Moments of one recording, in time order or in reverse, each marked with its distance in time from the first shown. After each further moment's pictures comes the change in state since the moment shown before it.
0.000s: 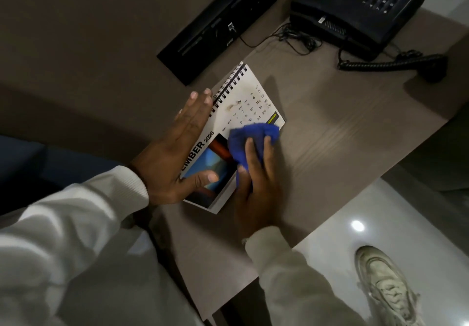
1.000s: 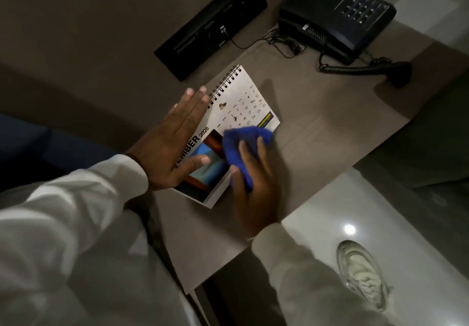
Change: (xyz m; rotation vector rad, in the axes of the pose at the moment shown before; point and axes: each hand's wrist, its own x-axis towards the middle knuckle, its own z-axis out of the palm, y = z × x) left_hand -0.003 0.019 0.004 0.120 0.024 -0.017; right_hand -0.014 0.011 -0.047 0.026 -0.084 -0.036
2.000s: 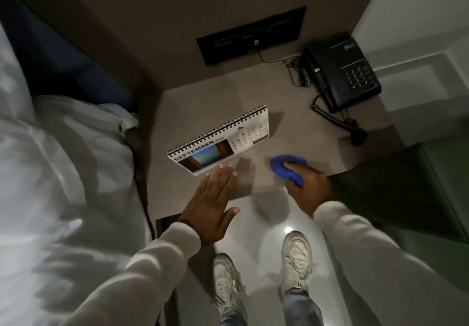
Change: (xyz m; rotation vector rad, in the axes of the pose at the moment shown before) left_hand -0.033 0.204 0.075 -0.256 0.037 -0.519; right_hand 0.099 0.010 -0.199 -0.698 -0.729 -0.019
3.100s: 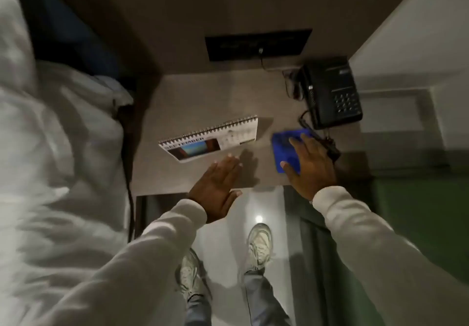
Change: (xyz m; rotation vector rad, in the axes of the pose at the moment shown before) left_hand 0.040 0.044 -0.018 -0.129 -0.015 -0.086; right_hand 0.028 -0.008 -0.100 -0.342 -0.049 -0.139
